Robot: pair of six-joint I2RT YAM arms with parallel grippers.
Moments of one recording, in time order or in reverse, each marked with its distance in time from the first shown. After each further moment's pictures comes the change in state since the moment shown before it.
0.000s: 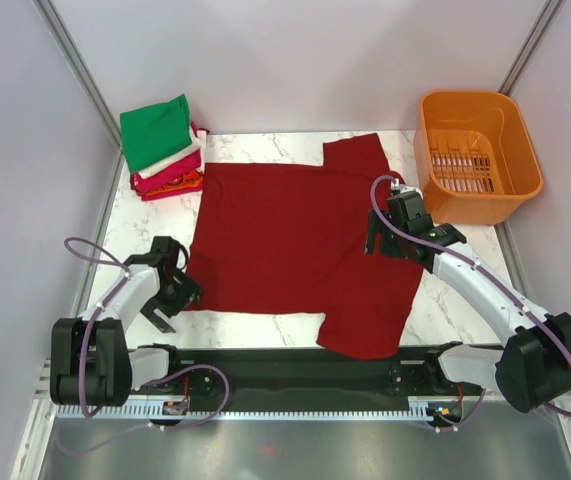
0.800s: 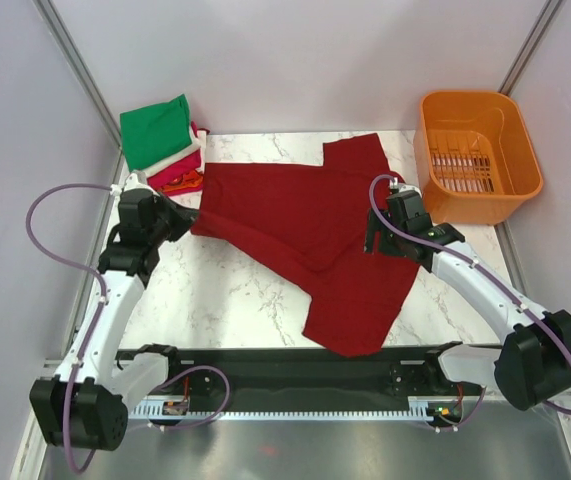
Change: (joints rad) left arm -0.044 -0.205 0.273 0.510 0.207 0.147; right arm 0.000 0.013 0.000 0.025 0.000 -0.007
